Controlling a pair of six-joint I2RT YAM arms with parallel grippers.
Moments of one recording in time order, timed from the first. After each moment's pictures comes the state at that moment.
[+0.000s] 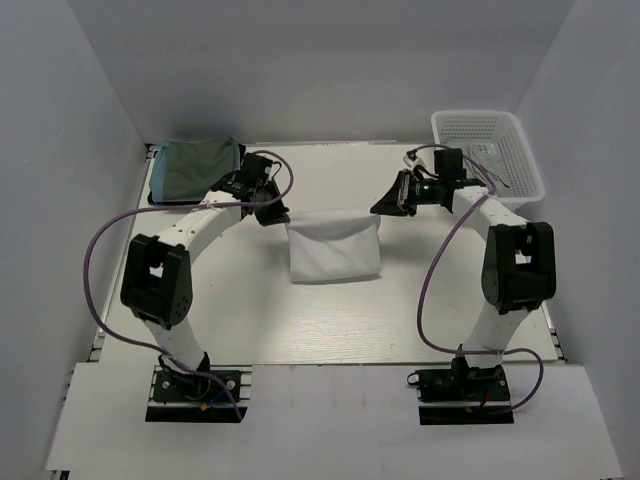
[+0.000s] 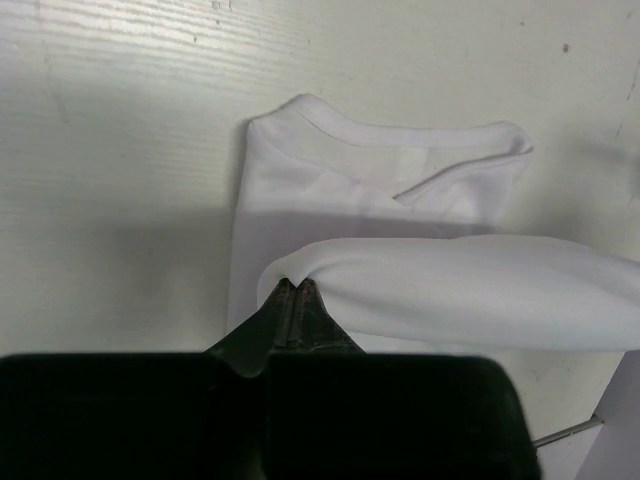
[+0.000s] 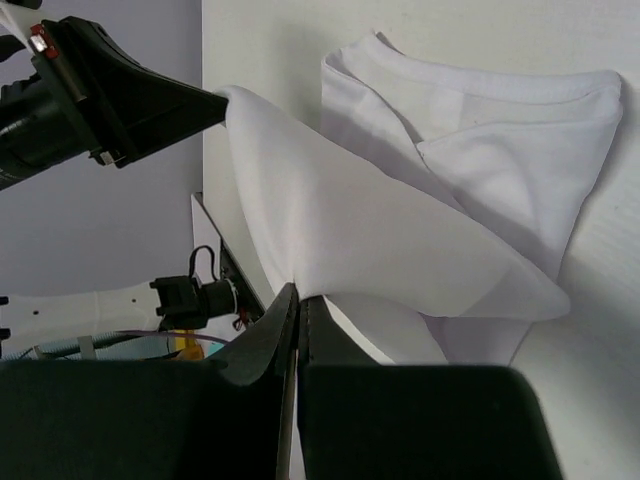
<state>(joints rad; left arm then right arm) -0.39 1.73 1.34 -0.53 0.07 -0.71 0.14 1.79 1.28 -0.33 -0.97 0.48</state>
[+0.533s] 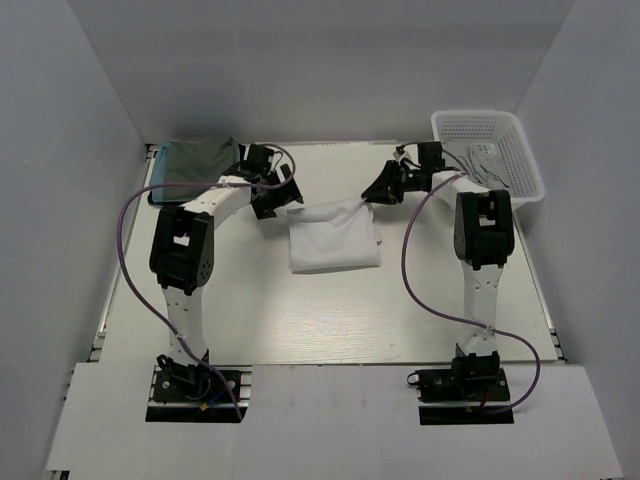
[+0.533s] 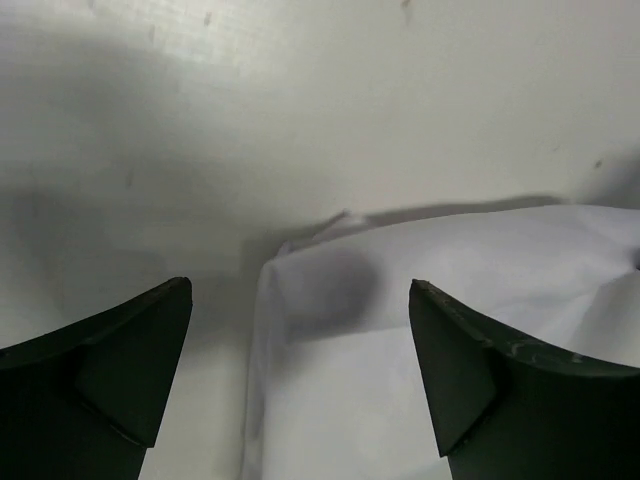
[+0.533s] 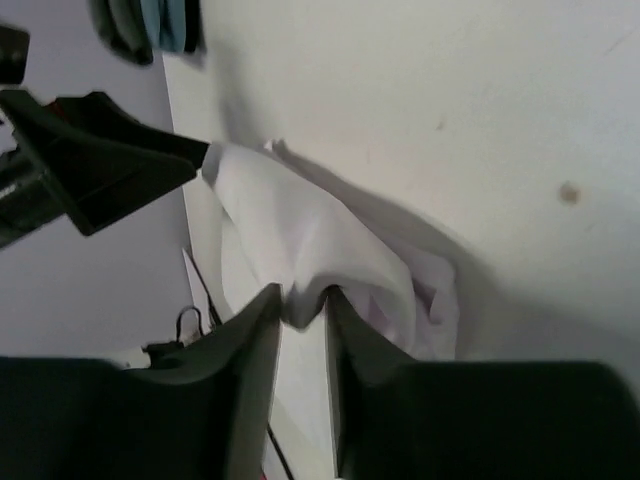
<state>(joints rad) -0.32 2.03 1.52 -0.45 0.12 -0.68 0.13 2.26 1.64 -0.23 -0.97 0.58</state>
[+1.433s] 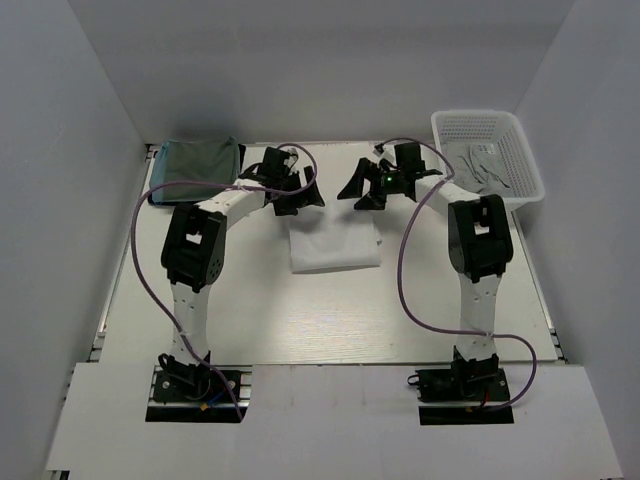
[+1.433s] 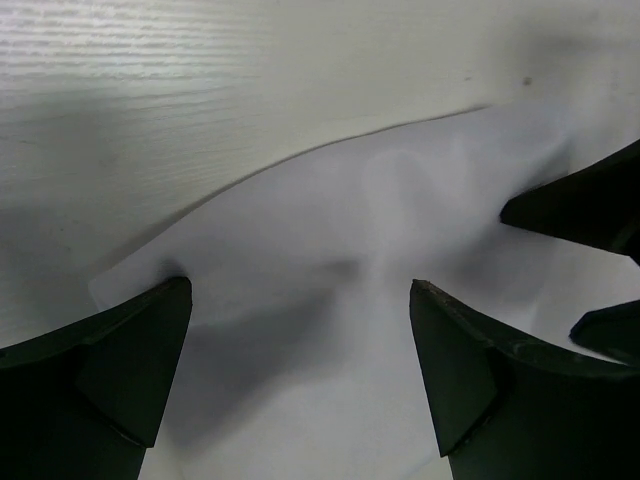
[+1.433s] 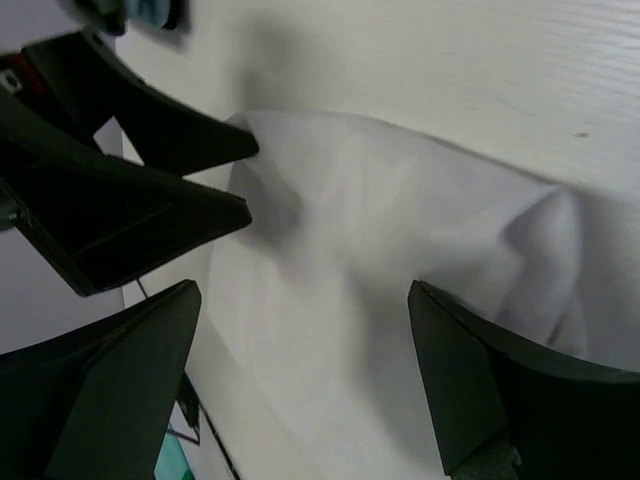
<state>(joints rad) -0.38 2.11 1.60 -0.32 0.26 -0.55 0.27 2.13 1.57 -0.20 -0.80 0.51</state>
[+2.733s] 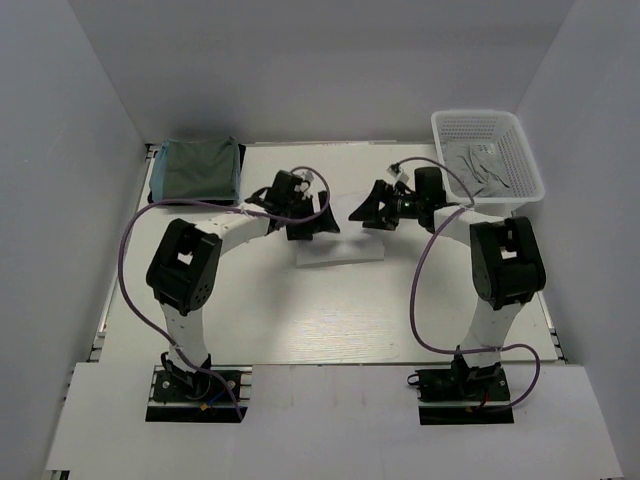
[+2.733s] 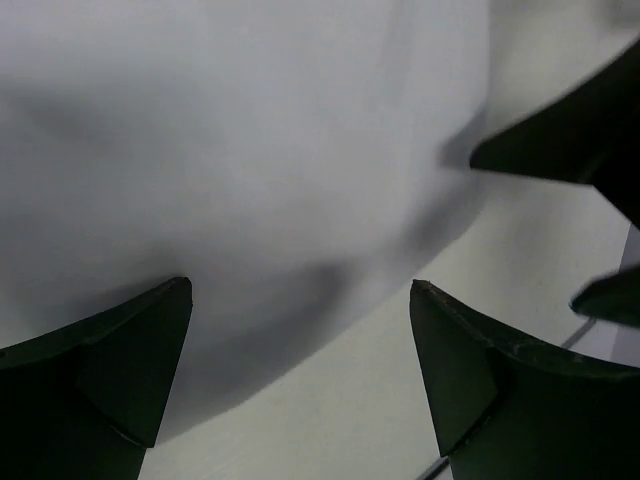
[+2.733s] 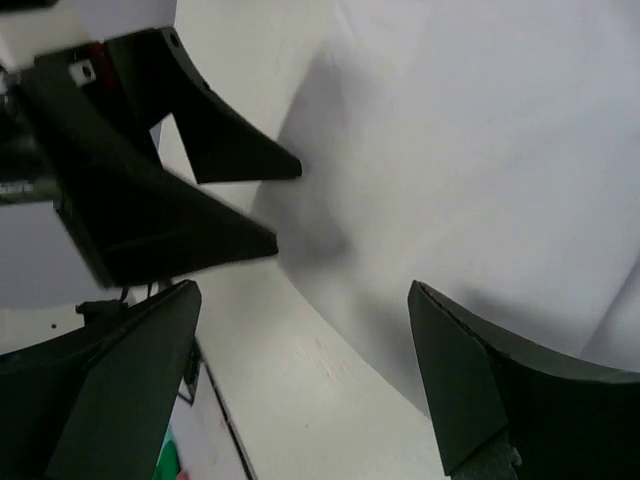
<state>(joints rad) -0.48 1.92 1.35 -0.22 0.28 -0.60 0.23 1.84 1.13 0.10 -0.87 0.53</state>
